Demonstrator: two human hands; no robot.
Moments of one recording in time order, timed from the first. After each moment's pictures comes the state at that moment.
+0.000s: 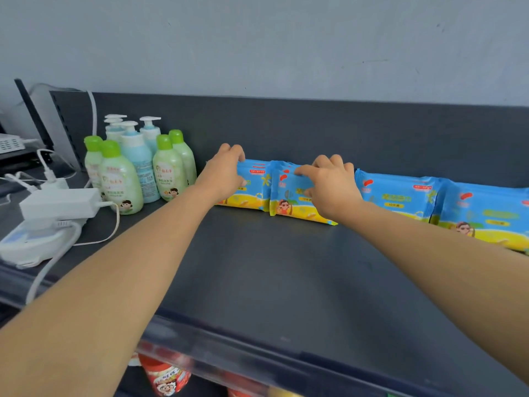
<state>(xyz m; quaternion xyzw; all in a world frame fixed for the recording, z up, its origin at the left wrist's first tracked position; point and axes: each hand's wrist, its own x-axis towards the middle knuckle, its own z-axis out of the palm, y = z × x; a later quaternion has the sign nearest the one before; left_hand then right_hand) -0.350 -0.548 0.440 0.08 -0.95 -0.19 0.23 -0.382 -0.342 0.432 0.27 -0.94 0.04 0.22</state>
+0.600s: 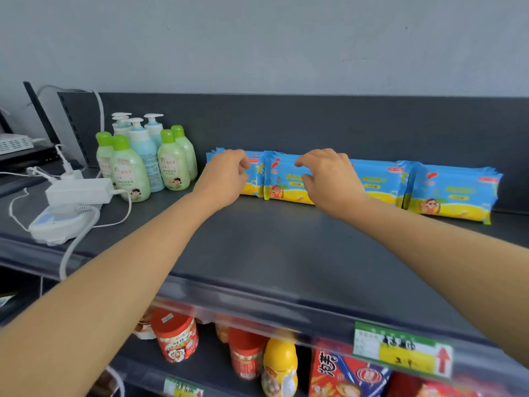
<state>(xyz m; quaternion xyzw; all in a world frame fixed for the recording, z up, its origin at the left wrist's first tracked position) -0.275 -0.506 0.446 0.06 -0.95 -0.20 0.24 -0.312 -0.315 0.446 0.31 -0.91 0.12 0.26</state>
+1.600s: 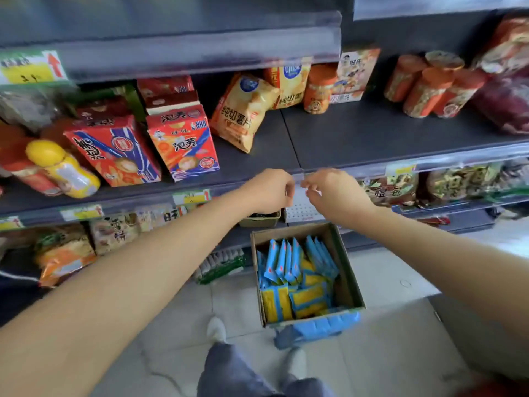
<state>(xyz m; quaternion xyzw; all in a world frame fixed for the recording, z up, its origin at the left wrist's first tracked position) -0.054 0.002 0.228 -0.22 -0.93 -0.20 -0.22 -0.020 0.152 0.215 0.07 -0.99 0.15 -0.03</state>
